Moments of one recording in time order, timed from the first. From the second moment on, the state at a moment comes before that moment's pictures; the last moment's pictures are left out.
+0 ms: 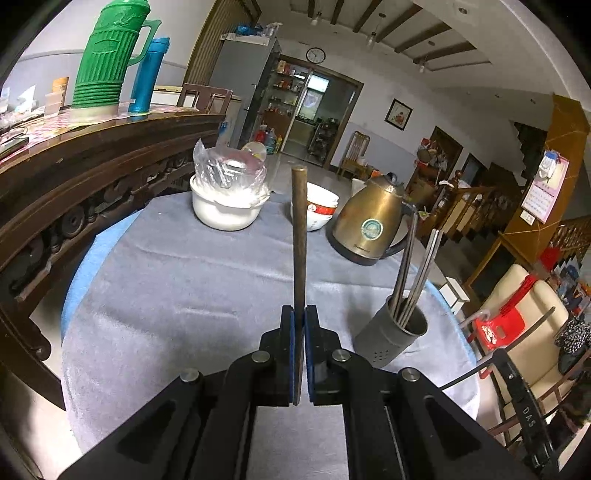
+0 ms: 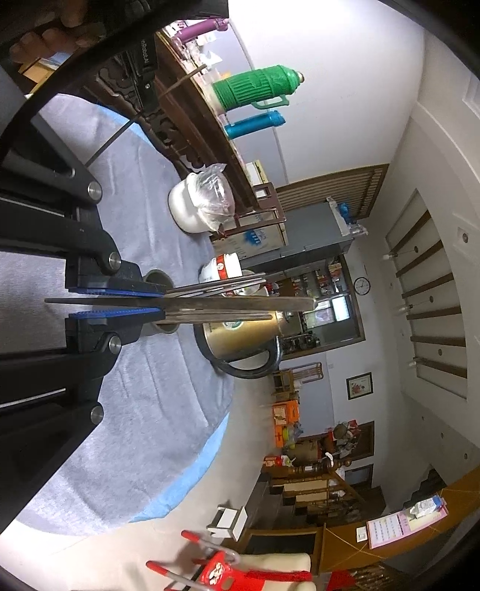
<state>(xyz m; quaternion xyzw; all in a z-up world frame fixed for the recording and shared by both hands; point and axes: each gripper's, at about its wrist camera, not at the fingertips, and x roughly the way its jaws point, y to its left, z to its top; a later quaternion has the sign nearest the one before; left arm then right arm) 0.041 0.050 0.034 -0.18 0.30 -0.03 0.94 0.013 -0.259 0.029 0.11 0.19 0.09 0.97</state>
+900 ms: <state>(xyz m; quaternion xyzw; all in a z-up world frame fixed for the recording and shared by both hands) 0.099 -0.020 0.080 -0.13 0.33 -0.08 0.93 0.021 -0.267 0.078 0.10 0.16 0.13 0.97</state>
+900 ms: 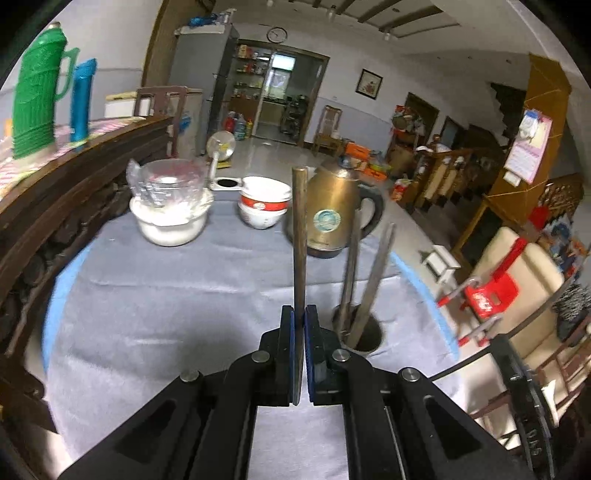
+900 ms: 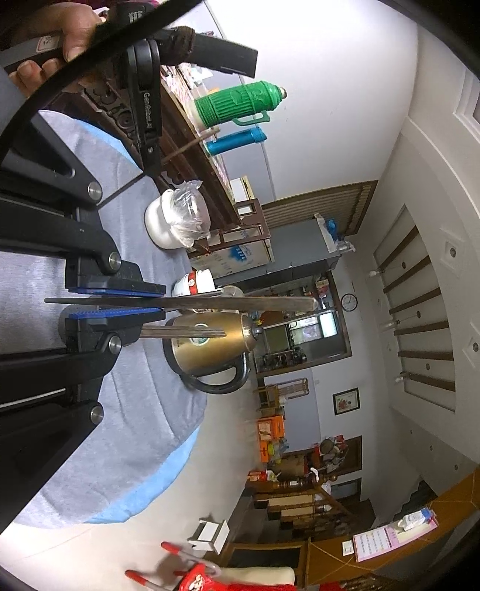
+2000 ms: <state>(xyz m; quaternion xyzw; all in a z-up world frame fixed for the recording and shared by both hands) 0.195 -0.057 0.069 -0.15 0.36 -0.12 0.91 0.154 -0.276 0.062 0.10 0.26 0.13 0.95</state>
